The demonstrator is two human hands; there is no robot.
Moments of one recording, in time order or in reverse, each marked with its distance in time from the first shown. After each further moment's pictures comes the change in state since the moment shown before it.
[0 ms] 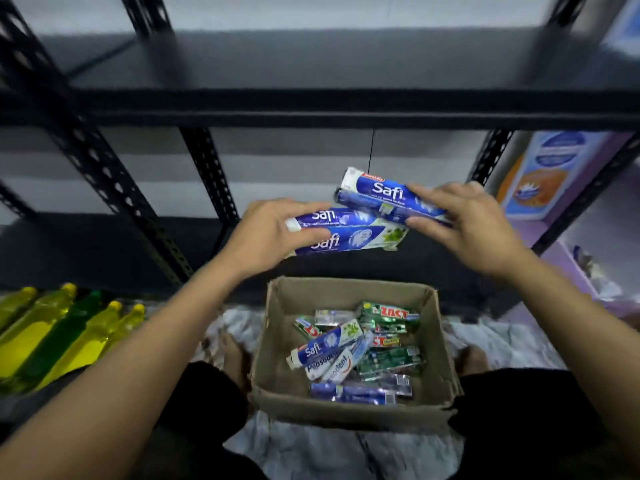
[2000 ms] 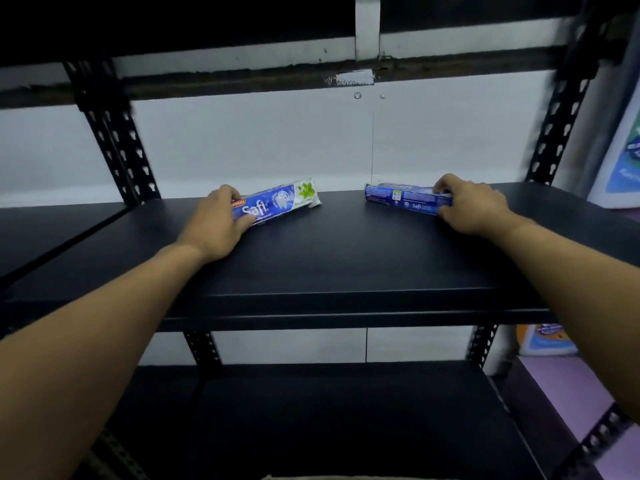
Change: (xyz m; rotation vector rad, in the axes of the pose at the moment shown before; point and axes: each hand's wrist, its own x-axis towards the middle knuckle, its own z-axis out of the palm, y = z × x) left_hand 0.285 -0.051 -0.149 0.524 0.285 -0.174; right_hand 0.294 0.124 -0.071 -0.209 0.063 0.467
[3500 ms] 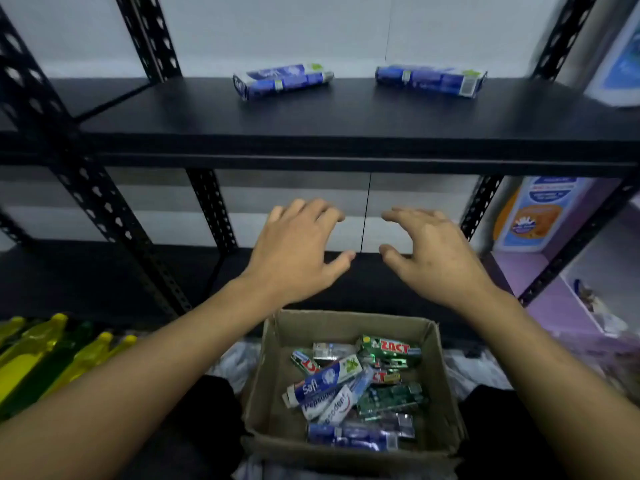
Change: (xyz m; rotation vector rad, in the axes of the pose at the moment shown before) left_hand -0.298 0.101 0.014 0.157 -0.089 0.397; right_hand -0.316 -0.050 0.031 0.122 -0.045 -0.348
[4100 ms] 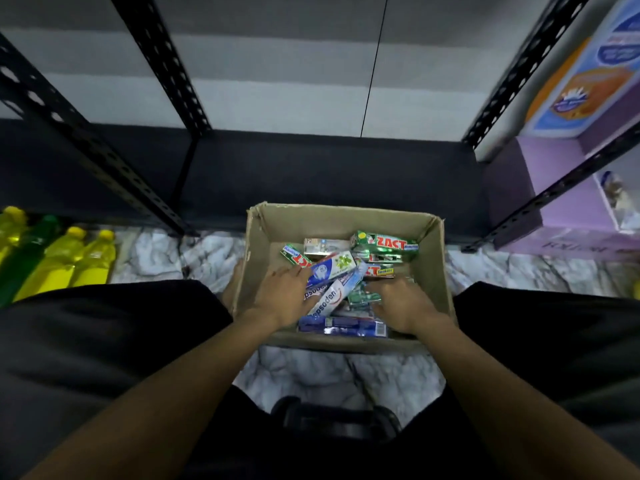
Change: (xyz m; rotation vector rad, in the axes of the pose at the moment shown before) left_hand -0.169 0.004 0.248 -0.134 -0.773 -0.221; right_hand -0.156 0.057 0.220 -0.056 -0.948 0.157
